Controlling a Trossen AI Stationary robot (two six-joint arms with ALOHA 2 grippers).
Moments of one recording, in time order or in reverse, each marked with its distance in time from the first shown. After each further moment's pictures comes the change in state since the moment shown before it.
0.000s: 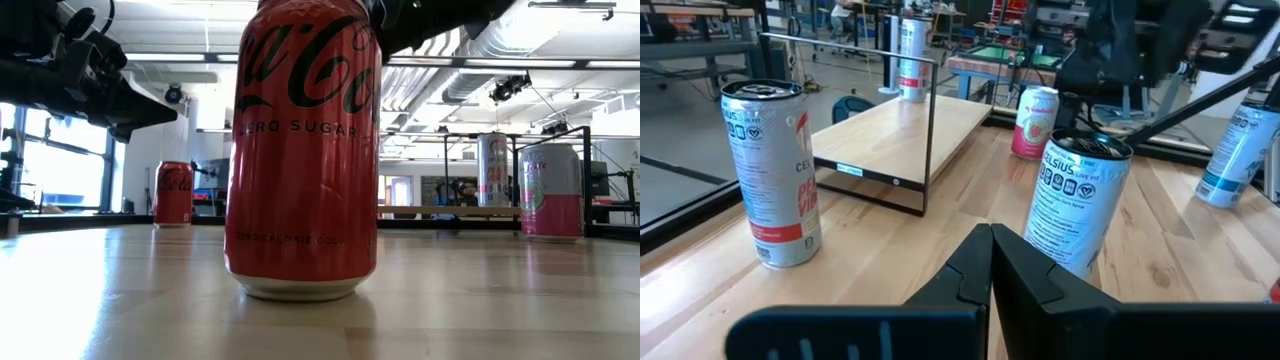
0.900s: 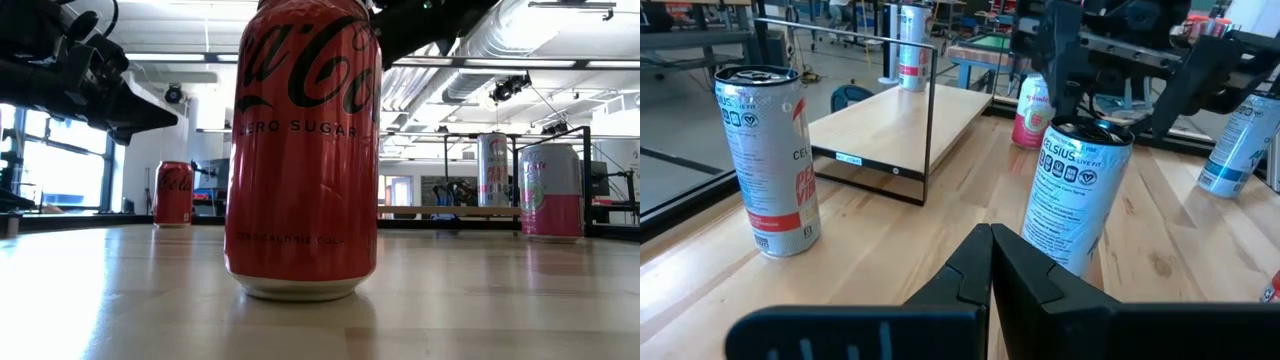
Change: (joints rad) left arm 0.000 0.027 0.000 0.001 0.001 -0.002; right arm 0.001 0.174 0.102 0.048 0.161 -0.027
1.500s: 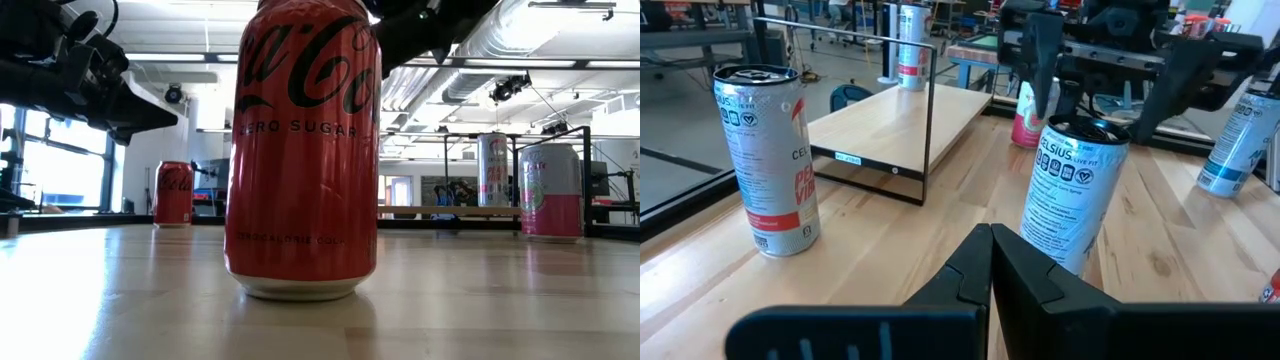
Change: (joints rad) left arm 0.000 0.000 0.000 0.000 0.002 -0.001; right arm -0.033 0.011 0.000 -0.011 -0.077 0.058
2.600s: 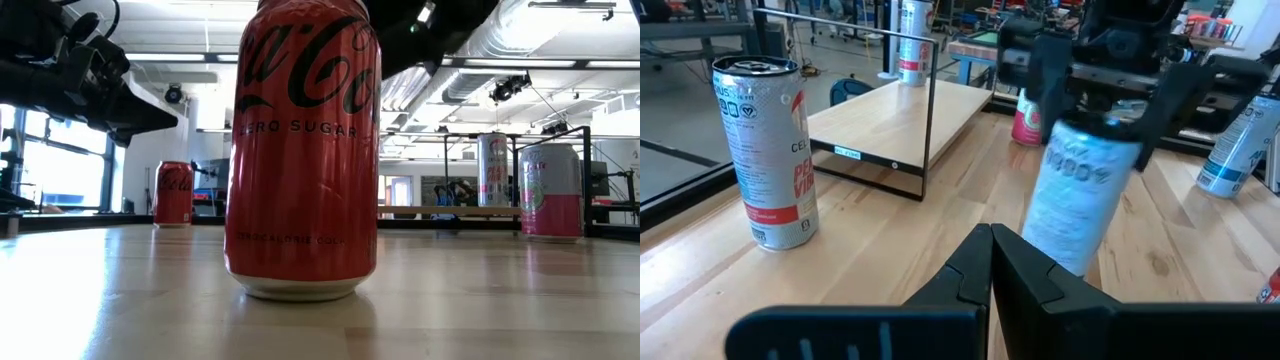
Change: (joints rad) left arm 0.000 0.009 0.000 0.000 0.000 -0.016; right arm 0.015 0.057 0.017 0.063 0.003 0.012
